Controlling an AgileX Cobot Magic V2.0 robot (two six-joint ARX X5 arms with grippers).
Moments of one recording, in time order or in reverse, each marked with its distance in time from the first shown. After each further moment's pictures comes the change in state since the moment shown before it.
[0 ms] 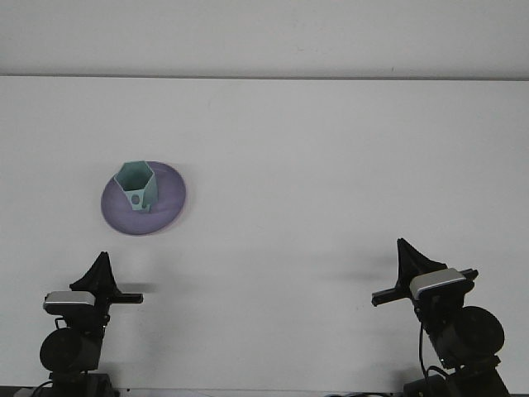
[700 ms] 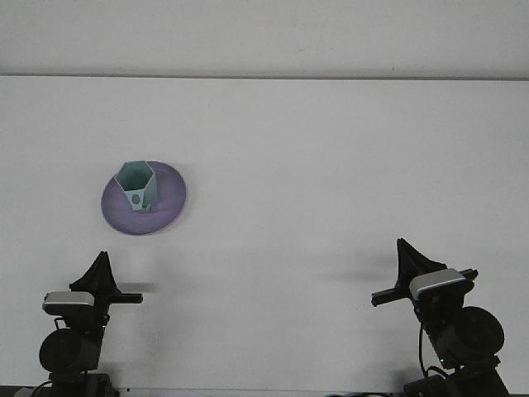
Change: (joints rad) left arm 0.000 0.000 0.000 0.011 0.000 0.000; right arm 0.000 0.000 0.000 0.000 0.000 0.000
